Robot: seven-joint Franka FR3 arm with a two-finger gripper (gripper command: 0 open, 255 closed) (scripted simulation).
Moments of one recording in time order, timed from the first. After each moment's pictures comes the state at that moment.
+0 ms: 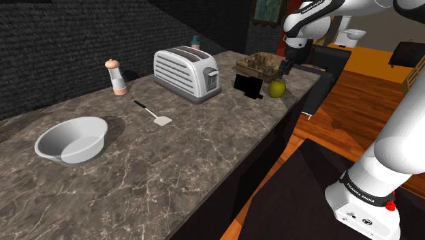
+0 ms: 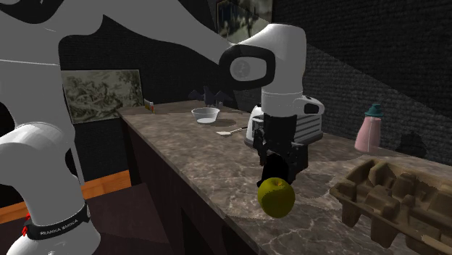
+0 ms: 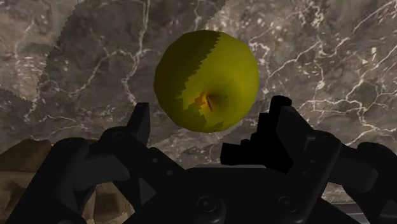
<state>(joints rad) -0.15 0.12 -0.43 -2.00 0.13 2.14 -0.71</state>
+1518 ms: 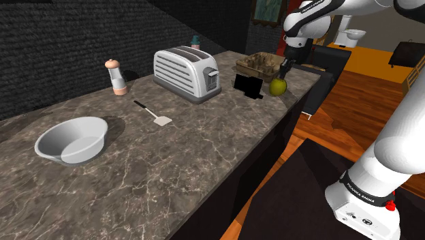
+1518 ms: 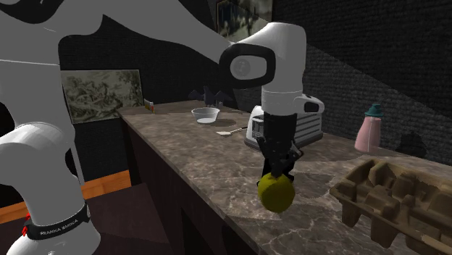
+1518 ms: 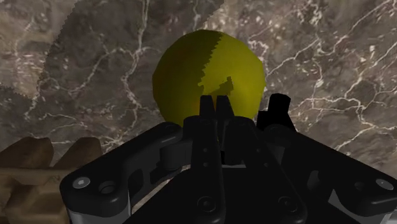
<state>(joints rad) -0.14 0.12 -0.42 -1.99 0.13 2.13 -0.70</state>
